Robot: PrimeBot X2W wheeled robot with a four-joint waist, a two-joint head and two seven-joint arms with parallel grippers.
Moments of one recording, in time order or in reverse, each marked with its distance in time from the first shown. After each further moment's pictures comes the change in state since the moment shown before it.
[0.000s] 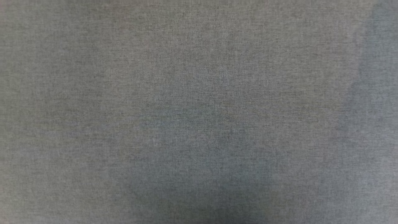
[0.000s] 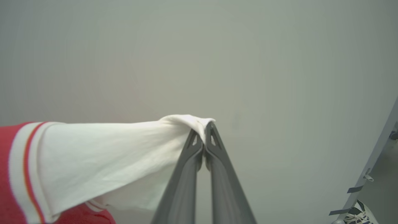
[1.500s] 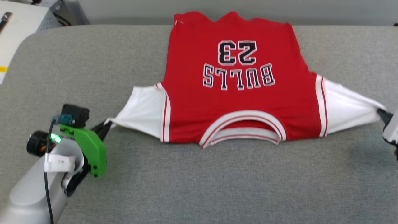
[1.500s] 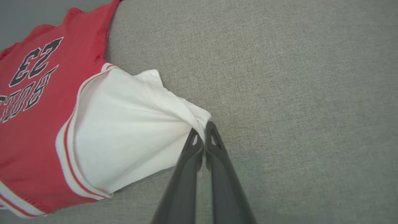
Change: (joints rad) left arm 1.160 -0.042 -0.282 0.055 -0.318 -0.012 -0.061; right arm 1.171 -0.068 0.091 -0.002 0.378 0.000 0.295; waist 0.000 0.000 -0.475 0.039
